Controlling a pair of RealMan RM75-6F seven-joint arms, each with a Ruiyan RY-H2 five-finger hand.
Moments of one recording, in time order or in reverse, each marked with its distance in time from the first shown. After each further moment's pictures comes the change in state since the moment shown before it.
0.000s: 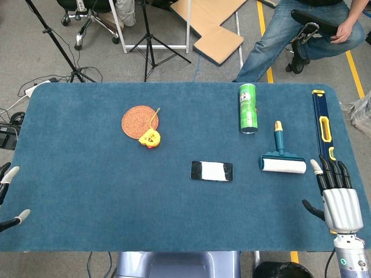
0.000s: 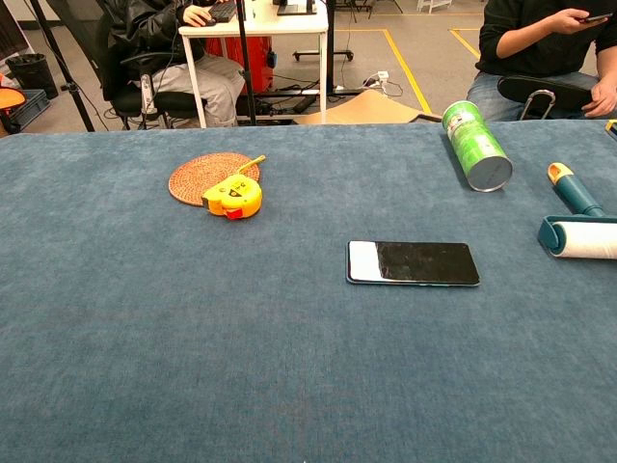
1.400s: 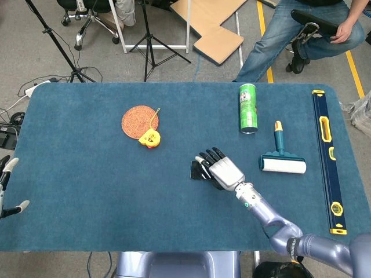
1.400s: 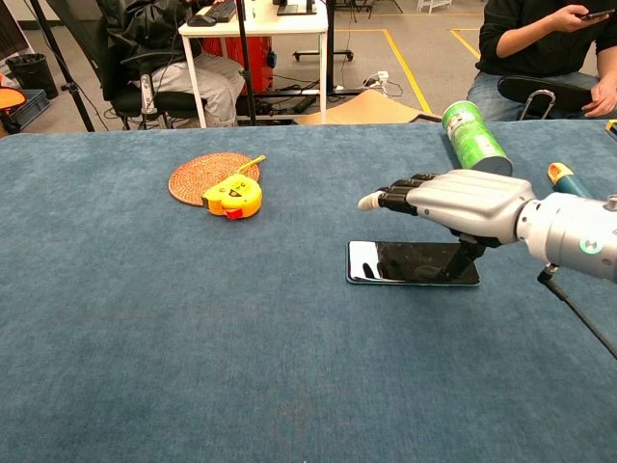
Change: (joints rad) left arm -0.063 -0.029 -0.068 0.007 -0.201 -0.169 0.079; right arm 0.615 -0.410 0.077 0.341 0.105 -0.775 -0.008
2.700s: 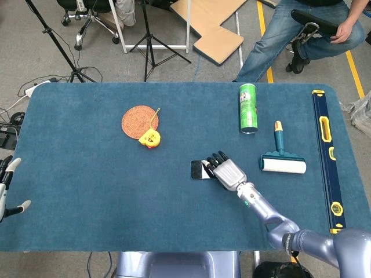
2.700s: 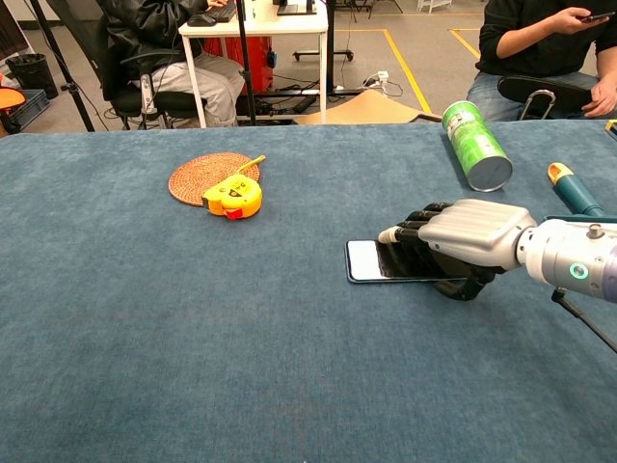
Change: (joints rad) left arm -0.009 -0.006 0.000 -0.008 -0.015 -0.014 0.027; right arm 0.049 -0.057 -0.076 0.143 0.095 -0.053 -0.110
